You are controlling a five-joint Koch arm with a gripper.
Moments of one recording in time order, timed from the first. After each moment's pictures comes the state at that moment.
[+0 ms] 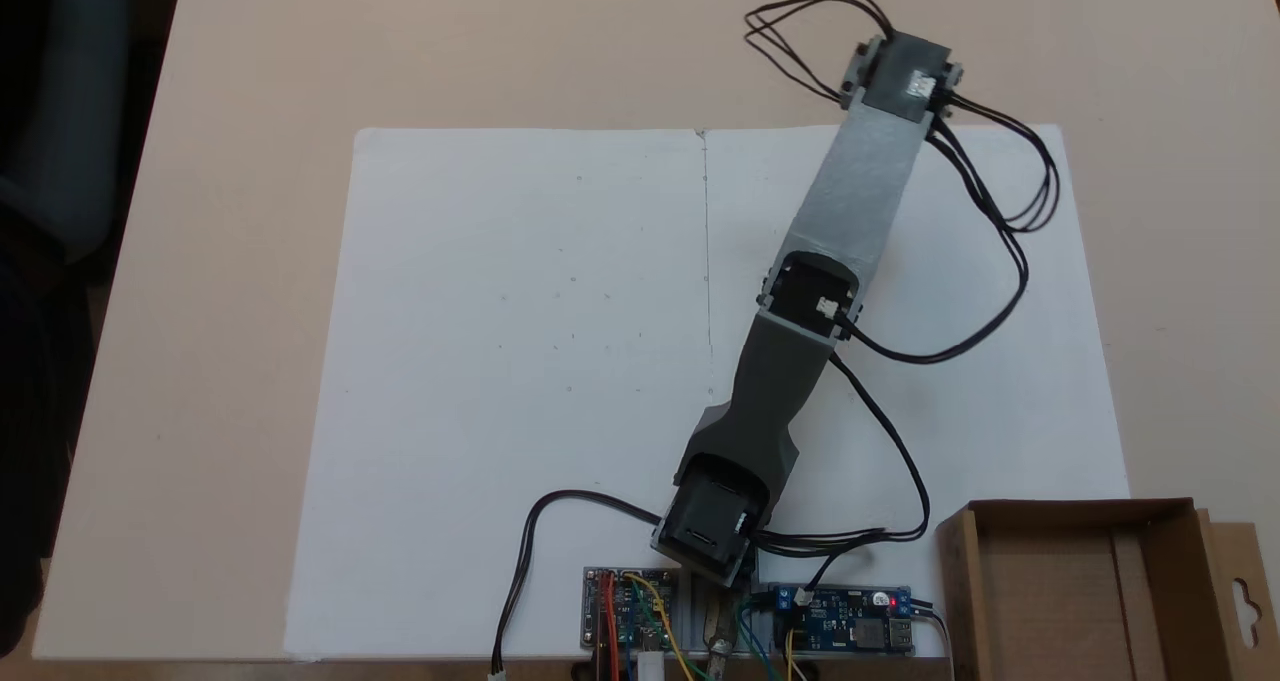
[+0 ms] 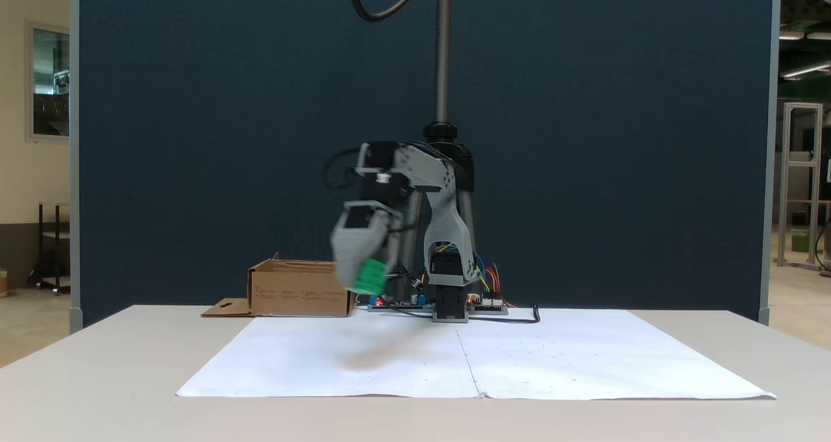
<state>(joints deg) 28.9 66.5 54.5 54.8 9.4</state>
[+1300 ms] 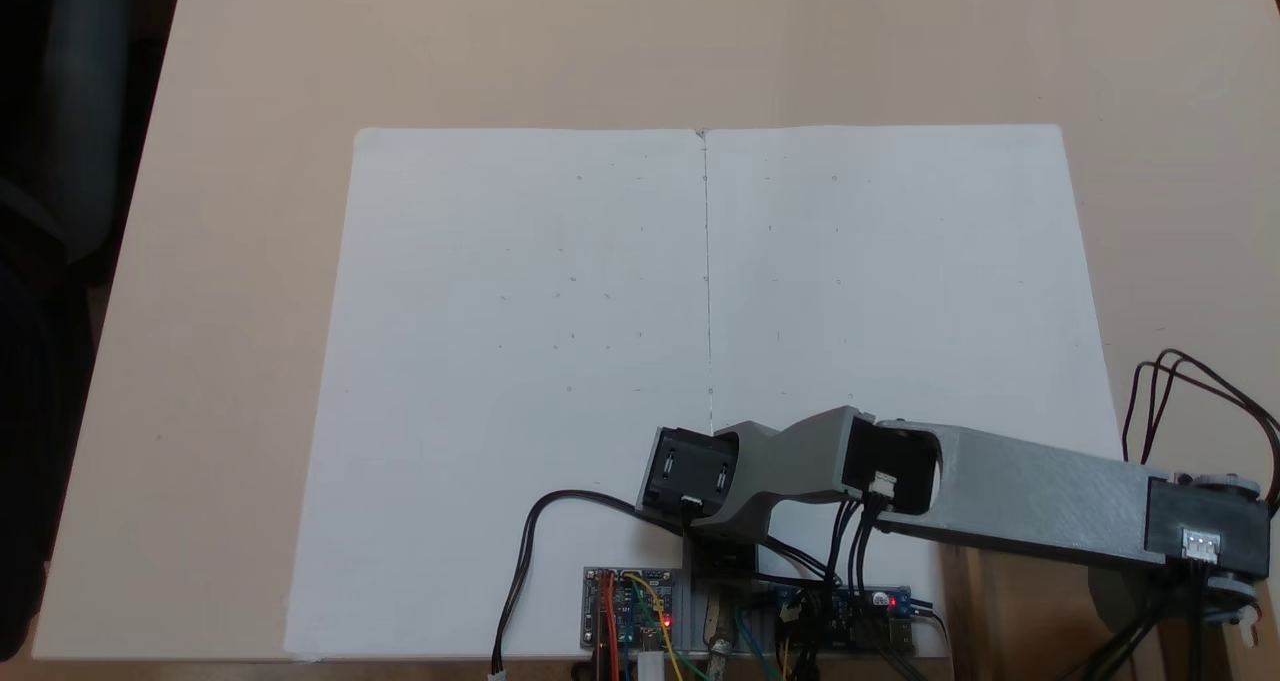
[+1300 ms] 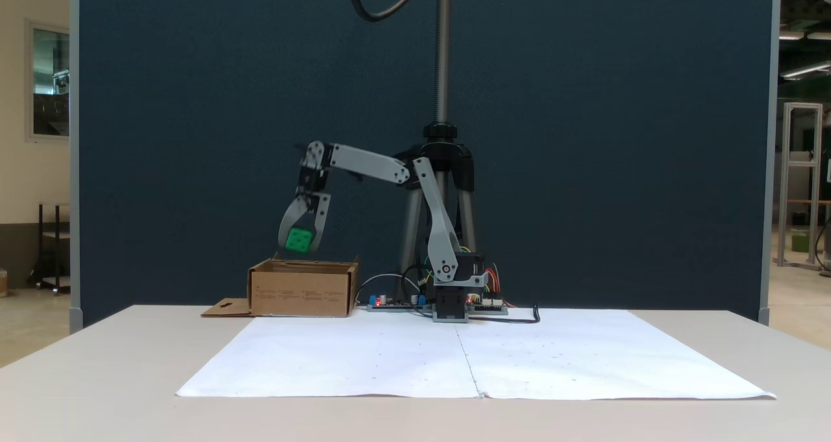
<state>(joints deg) 105.1 68.6 54.5 61.4 -25.4</state>
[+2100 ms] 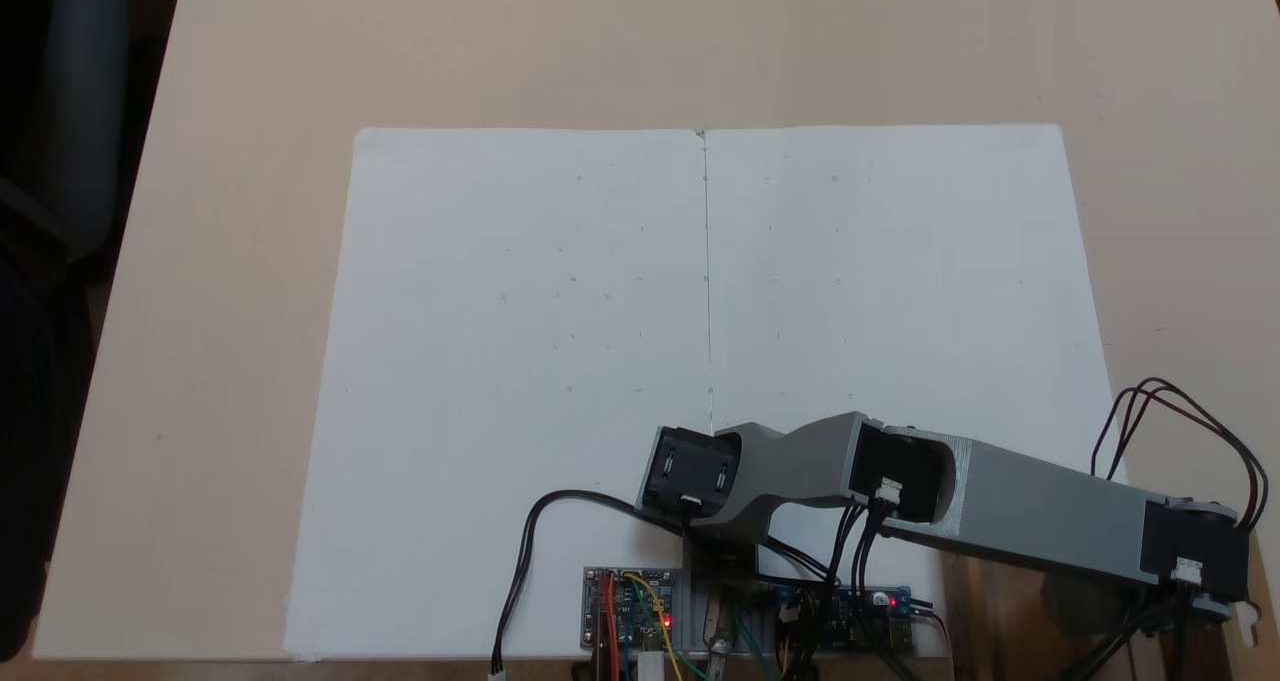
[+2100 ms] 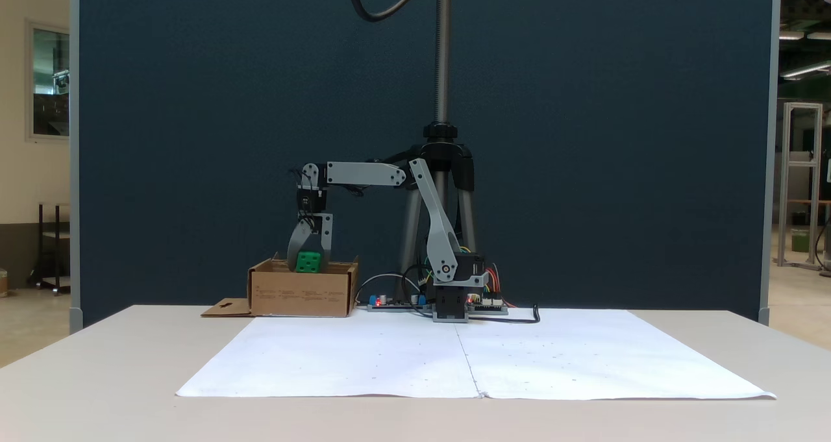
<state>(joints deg) 105.5 67.9 67.1 59.2 -27.2</state>
